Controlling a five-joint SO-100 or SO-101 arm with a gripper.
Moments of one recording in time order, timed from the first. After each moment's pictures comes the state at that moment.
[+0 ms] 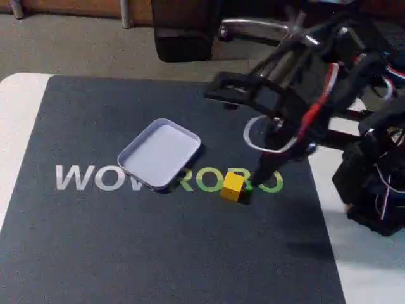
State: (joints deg) arm 1.7 122.3 117.6 78.7 -61.3
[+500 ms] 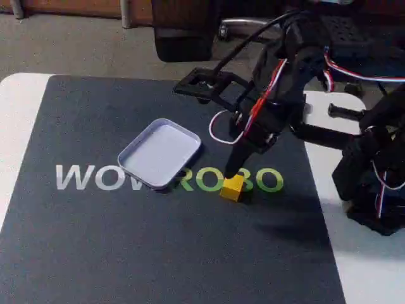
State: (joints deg) arm 8.8 106.3 108.8 78.8 -62.8
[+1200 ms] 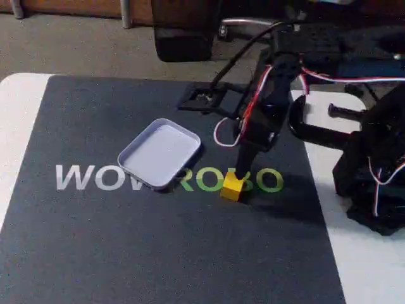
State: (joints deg) arm 18.3 105.3 119.7 74.1 -80.2
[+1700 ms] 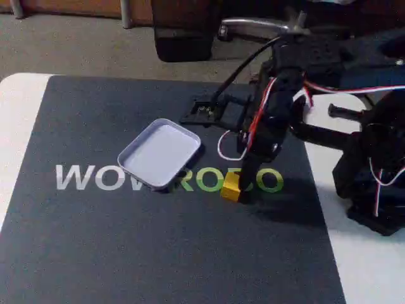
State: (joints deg) arm 15.8 104.2 123.9 69.3 -81.0
